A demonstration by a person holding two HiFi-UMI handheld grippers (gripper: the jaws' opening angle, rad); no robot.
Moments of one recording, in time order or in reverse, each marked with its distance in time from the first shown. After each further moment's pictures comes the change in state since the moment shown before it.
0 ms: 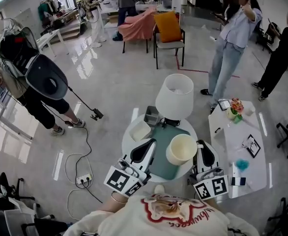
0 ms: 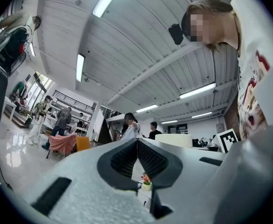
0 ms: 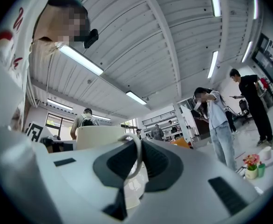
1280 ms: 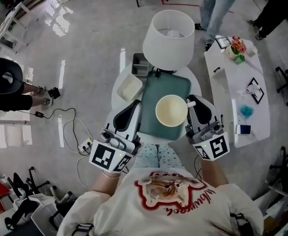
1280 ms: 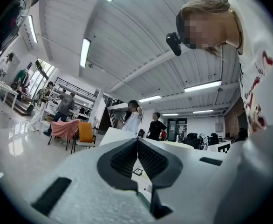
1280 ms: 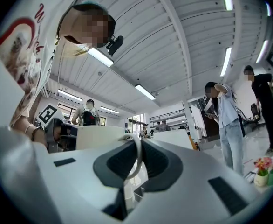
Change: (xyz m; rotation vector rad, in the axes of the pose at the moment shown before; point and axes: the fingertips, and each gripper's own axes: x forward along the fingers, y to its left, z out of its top) left arm 0.002 0.059 -0.050 -0.069 0.135 0.002; right arm 0.040 0.003 -0.079 -0.111 0.041 0.128
